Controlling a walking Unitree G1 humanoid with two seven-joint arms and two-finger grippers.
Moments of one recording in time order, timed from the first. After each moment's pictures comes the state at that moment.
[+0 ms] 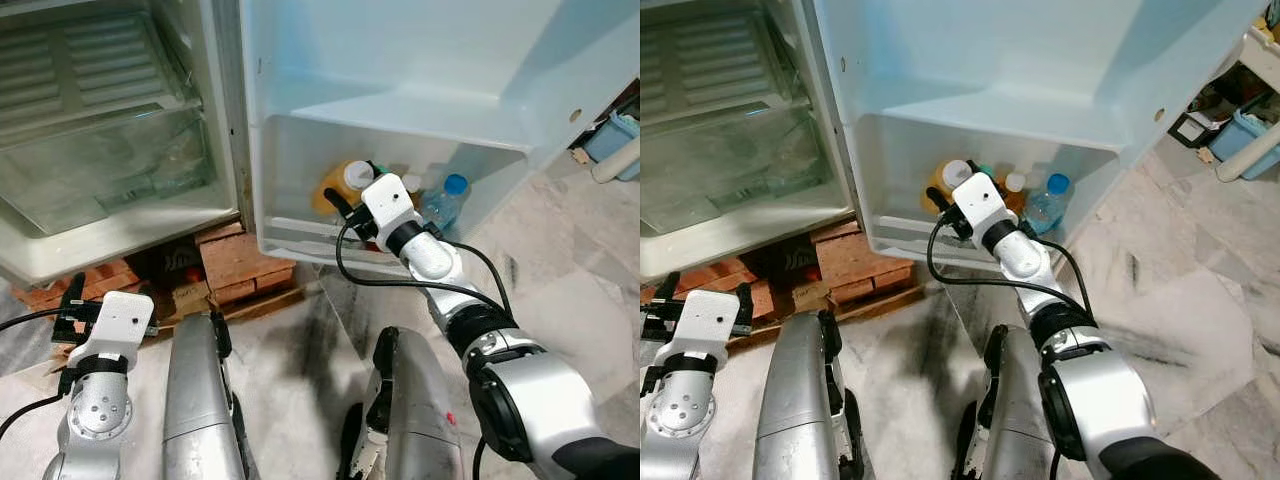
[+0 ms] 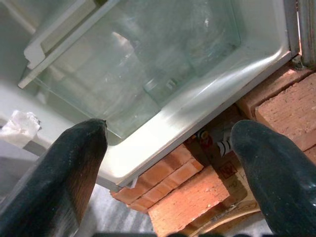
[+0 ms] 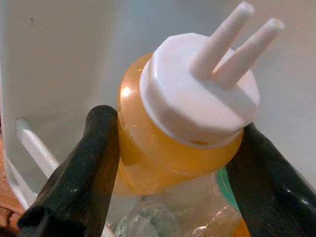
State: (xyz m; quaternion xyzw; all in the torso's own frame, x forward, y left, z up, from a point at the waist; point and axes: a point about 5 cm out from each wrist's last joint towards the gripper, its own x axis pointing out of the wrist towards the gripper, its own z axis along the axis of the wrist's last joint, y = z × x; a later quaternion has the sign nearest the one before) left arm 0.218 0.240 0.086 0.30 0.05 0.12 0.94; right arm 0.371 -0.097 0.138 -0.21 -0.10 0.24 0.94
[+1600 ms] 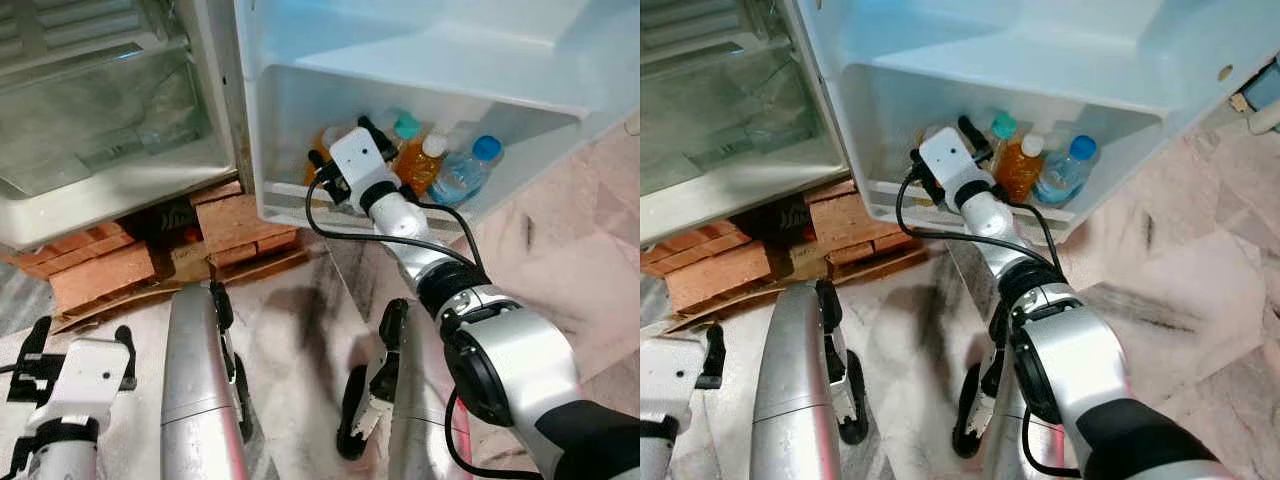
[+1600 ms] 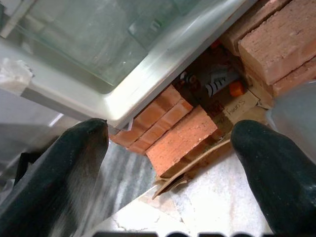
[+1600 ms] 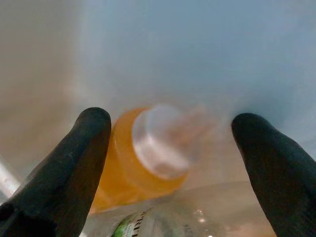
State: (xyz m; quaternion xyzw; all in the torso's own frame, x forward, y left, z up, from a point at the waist) left arm 0.158 0.234 0.108 0.31 0.09 0.13 0.94; right arm 0.397 -0.070 0.185 -0.21 -0.10 0.16 0.96
